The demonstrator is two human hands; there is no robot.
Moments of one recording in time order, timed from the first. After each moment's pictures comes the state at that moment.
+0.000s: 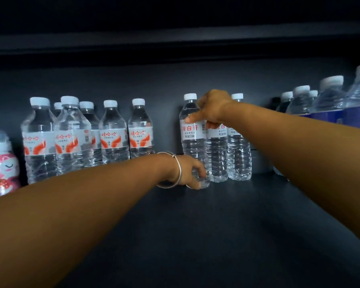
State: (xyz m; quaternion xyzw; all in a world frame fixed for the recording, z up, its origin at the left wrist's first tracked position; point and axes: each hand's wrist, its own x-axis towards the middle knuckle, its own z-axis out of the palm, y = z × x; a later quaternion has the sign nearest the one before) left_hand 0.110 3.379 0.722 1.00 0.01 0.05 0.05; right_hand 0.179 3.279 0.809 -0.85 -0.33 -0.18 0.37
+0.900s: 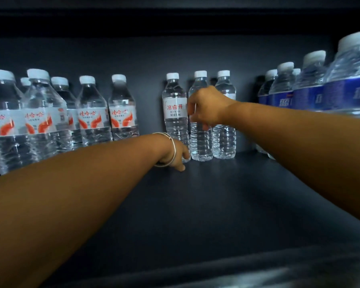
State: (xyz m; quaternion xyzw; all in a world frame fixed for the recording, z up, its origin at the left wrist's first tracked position) left_hand 0.129 3.367 0.718 0.99 0.04 0.00 -0.11; right_hand 0.183 3.258 0.765 -0.87 -0.39 -0.26 0.18
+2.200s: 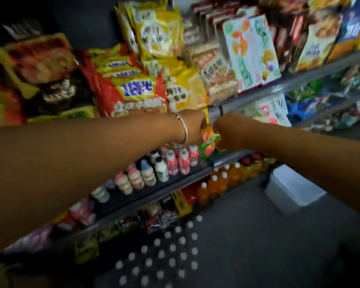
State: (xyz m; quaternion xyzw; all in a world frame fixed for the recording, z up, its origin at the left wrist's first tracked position) left_hand -0.022 2.926 0.382 0.97 -0.18 -0.12 0.07; right_hand -0.025 2.799 0.367 -0.98 -0.17 0.10 -0.01
